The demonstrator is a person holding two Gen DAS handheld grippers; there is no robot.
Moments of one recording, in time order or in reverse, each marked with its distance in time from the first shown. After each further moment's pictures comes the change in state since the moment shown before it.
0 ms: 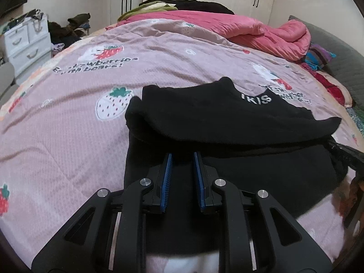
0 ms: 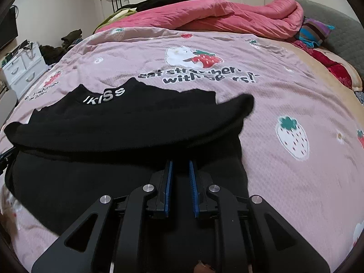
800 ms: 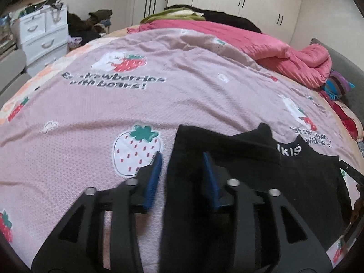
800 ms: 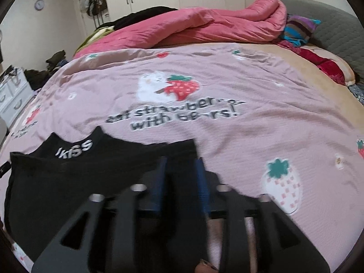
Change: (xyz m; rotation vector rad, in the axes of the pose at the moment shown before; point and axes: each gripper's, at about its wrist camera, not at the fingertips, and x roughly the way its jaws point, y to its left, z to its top) left arm 0.034 0.047 0.061 -0.137 -0.038 0.053; right arm 0.028 -0.050 0.061 0.104 -0.040 -0.042
